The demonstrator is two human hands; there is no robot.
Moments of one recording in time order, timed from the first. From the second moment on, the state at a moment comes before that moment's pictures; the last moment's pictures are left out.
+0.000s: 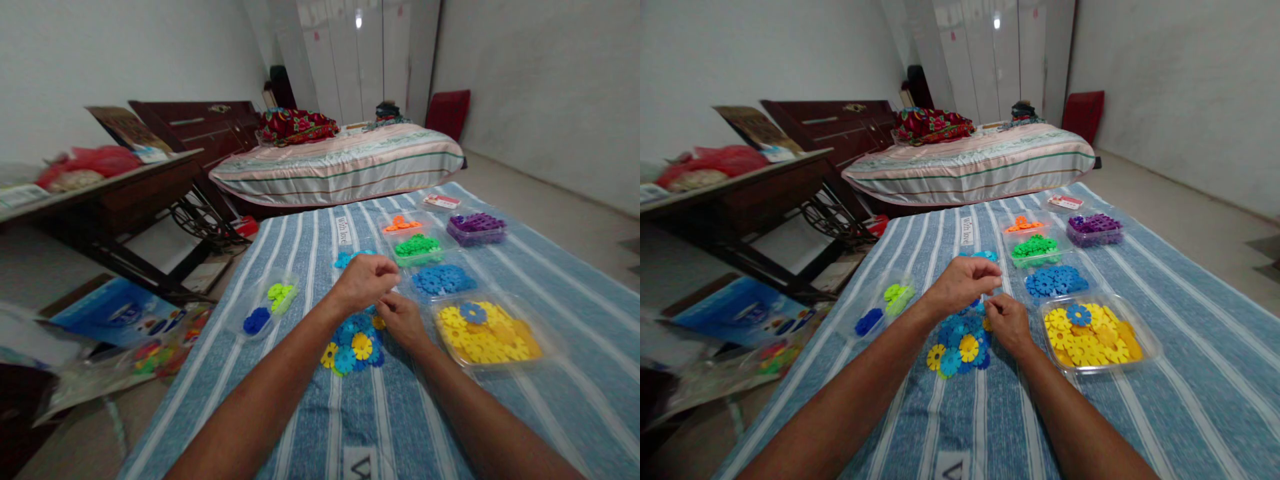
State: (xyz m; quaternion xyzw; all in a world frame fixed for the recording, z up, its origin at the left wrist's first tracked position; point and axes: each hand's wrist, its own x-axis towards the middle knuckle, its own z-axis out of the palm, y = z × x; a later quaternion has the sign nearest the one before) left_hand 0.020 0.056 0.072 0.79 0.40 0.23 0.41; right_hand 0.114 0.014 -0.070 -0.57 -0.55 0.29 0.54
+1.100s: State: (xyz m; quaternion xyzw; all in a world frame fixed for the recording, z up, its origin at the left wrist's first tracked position) left_hand -0.085 0.043 0.037 0.61 0.61 0.21 0.46; right_hand 0.111 0.014 -0.071 -0.57 -0.55 0.27 0.54
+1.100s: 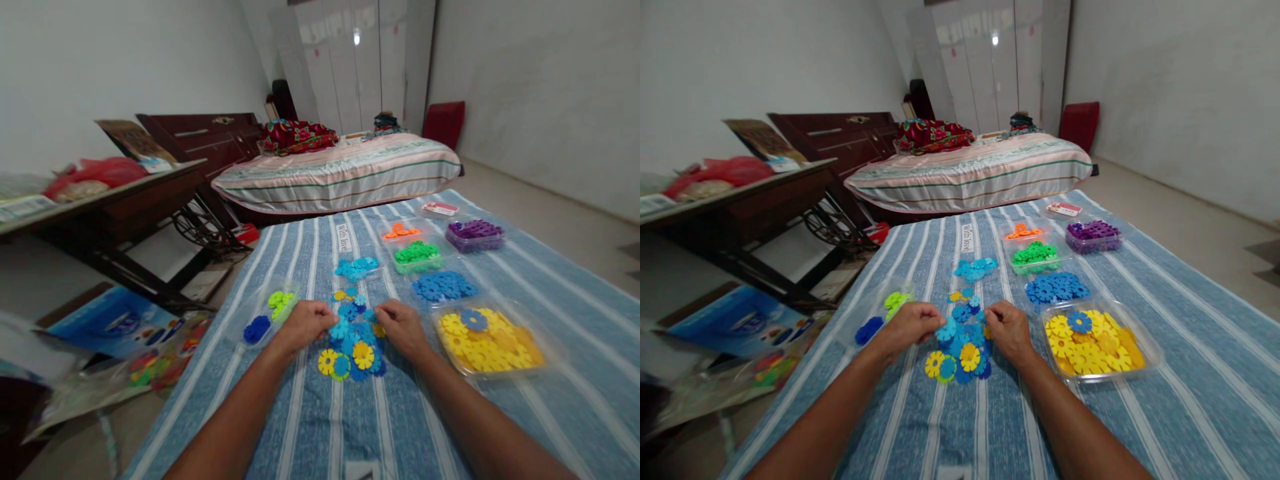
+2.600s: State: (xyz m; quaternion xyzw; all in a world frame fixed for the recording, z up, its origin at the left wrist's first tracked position) left_hand -0.095 -0.001 0.005 0.71 0.56 0.08 0.41; right_hand 0.115 0.013 -0.071 -0.57 -0.56 0.28 0.53
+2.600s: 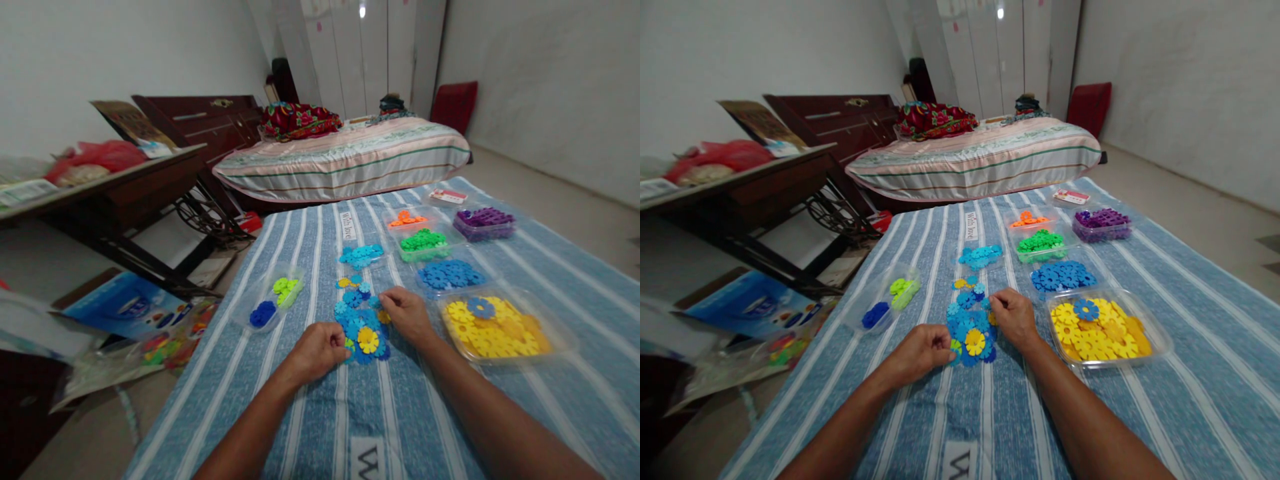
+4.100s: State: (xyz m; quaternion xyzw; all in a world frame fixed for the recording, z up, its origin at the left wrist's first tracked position) left_hand -0.090 0.070 -0.010 0.72 0.63 0.12 0.28; right_hand 0.114 0.012 -0.069 -0.58 -0.55 0.28 0.53
